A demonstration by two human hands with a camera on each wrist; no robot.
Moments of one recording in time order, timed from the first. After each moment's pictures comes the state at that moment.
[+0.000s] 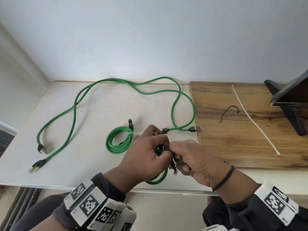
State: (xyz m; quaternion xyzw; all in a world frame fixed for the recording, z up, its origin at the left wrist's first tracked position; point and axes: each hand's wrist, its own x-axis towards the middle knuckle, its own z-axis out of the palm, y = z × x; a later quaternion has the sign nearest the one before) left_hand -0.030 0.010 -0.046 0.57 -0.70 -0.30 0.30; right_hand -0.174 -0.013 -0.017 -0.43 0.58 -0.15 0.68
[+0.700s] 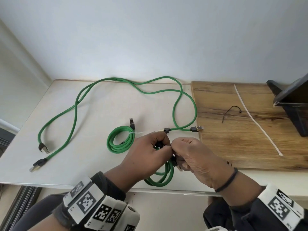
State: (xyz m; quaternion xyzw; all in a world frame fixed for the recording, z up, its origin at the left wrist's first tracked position) left_hand -0.032 0.008 -0.043 0.59 -0.59 -0.43 0.34; right_hand -0.171 -0.012 -0.015 -0.46 0.55 -0.22 0.66
